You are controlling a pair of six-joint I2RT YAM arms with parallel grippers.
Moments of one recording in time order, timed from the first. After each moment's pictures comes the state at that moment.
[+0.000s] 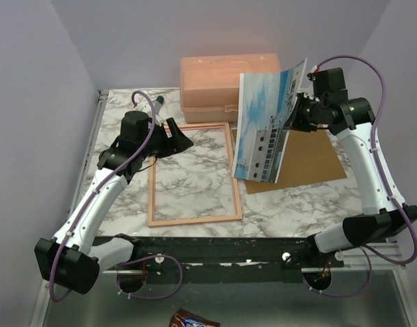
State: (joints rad) left arm -0.32 1.12 1.08 -0.47 0.32 -0.62; right arm 0.24 1.45 1.77 -1.11 -0.08 0.41
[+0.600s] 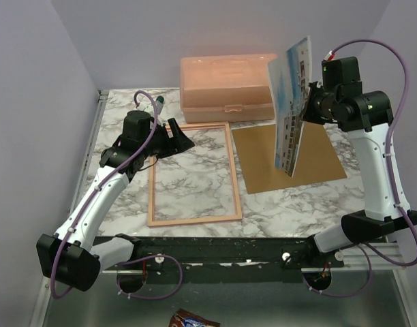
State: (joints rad) left arm -0.33 1.14 1.08 -0.47 0.33 -0.62; right arm 0.29 1.49 2.06 -1.30 0.17 0.38
